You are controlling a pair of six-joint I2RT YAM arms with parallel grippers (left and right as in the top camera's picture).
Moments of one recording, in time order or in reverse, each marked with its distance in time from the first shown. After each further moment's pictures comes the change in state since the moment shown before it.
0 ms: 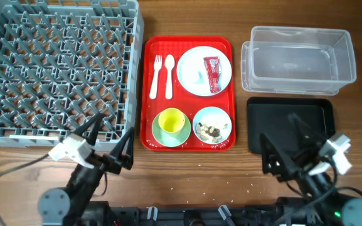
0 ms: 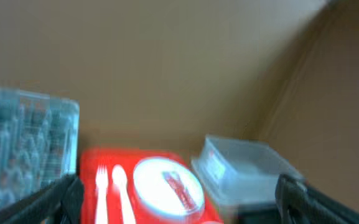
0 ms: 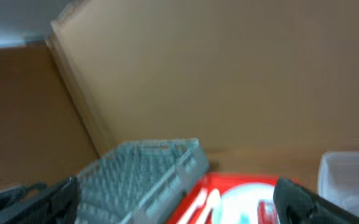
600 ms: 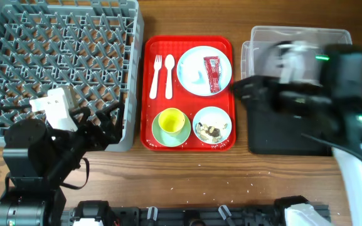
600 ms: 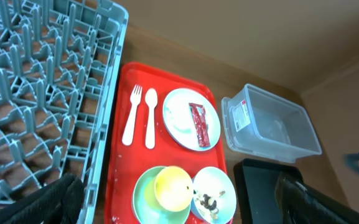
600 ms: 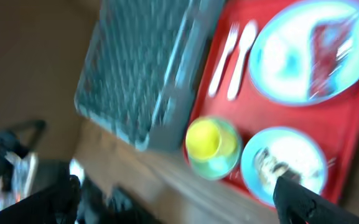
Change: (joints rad) left arm 0.000 0.634 0.719 -0.686 -0.091 0.001; right arm 0.262 1.114 0.842 -0.813 -0.080 -0.127
